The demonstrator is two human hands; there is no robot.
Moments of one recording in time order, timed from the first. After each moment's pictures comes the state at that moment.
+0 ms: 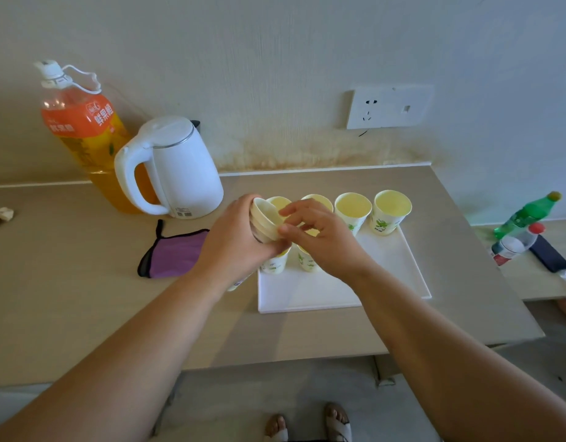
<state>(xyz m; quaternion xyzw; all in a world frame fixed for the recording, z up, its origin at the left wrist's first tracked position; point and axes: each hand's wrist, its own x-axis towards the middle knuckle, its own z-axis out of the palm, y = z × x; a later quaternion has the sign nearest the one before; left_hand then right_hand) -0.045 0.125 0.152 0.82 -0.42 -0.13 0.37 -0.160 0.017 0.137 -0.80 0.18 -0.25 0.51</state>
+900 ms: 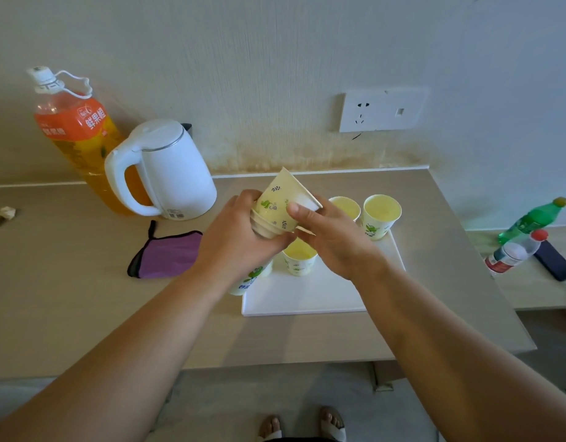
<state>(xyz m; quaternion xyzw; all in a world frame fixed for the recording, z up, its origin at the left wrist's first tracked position) -0.075 0.100 0.168 0.84 -0.39 -0.12 0.36 -0.179 -0.017 0.153 -0.57 0.23 -0.14 0.77</state>
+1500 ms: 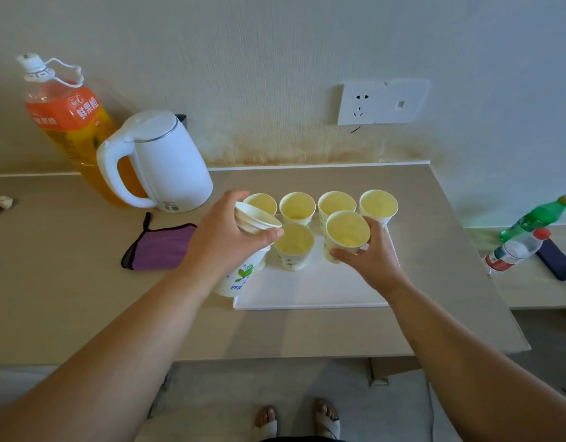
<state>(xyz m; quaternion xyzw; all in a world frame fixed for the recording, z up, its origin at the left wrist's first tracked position) -0.075 0.101 0.161 0.85 -0.34 -0.16 0.37 -0.247 -0.075 0.057 -0.74 0.37 -0.25 0.49</state>
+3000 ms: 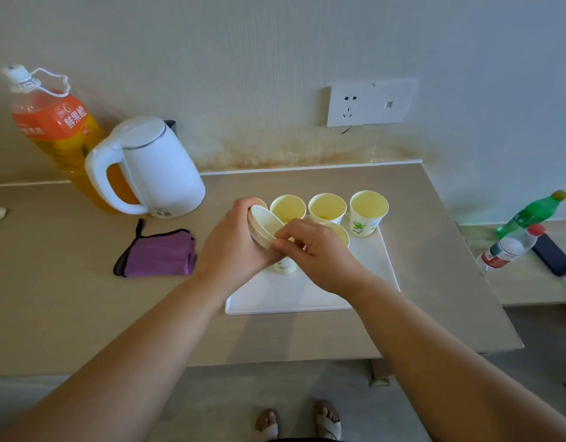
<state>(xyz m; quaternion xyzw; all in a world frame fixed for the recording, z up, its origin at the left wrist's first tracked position) -0.098 0.083 0.150 0.84 -0.40 -0.11 0.35 -0.209 -0.022 0.124 -0.86 0.15 -0.22 0.44</state>
